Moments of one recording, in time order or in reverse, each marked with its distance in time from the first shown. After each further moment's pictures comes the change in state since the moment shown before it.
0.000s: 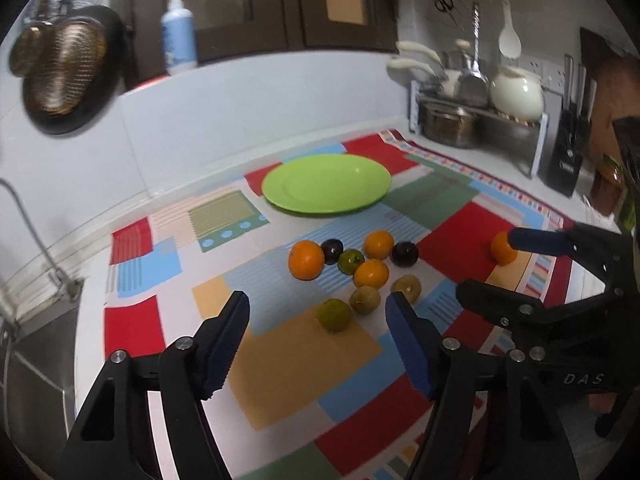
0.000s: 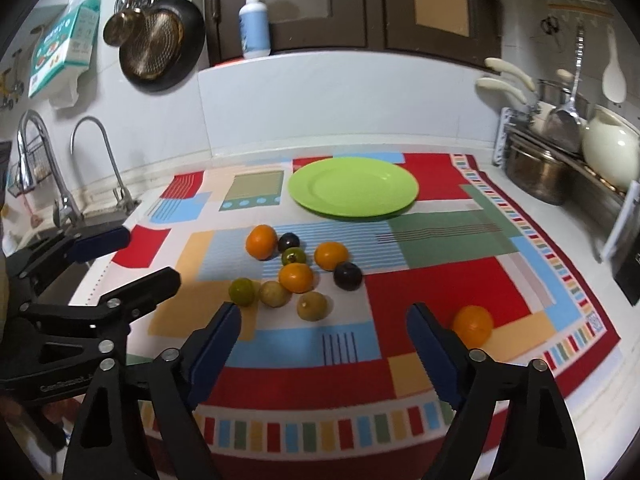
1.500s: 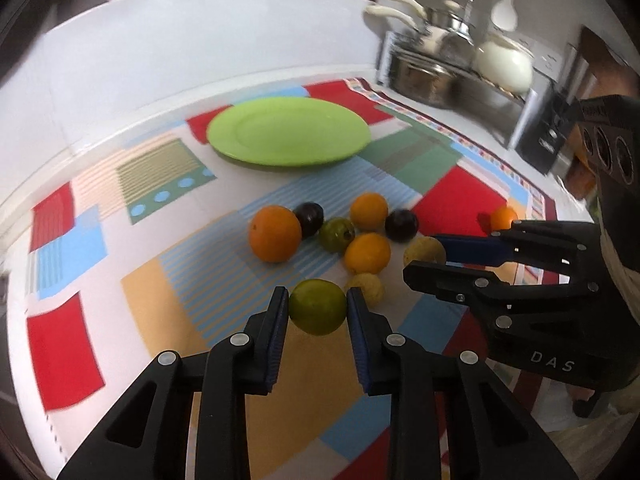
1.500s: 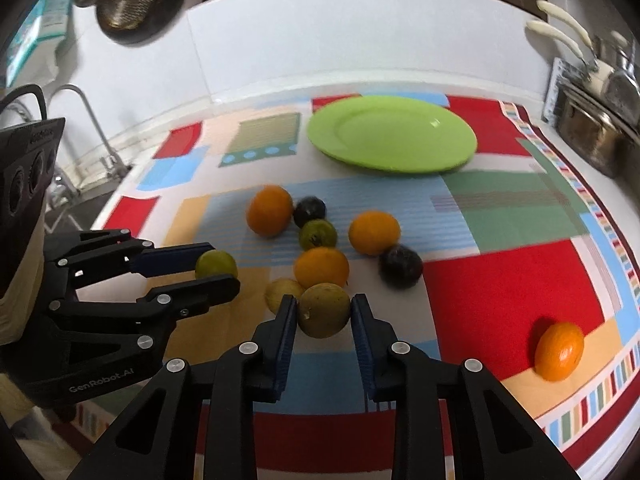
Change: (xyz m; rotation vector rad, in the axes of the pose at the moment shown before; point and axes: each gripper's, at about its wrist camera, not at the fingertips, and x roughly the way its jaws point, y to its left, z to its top) left arm 0.074 0.024 0.008 -0.040 0.186 -0.216; right arm 0.078 0.006 0.014 0.010 0.174 0.118
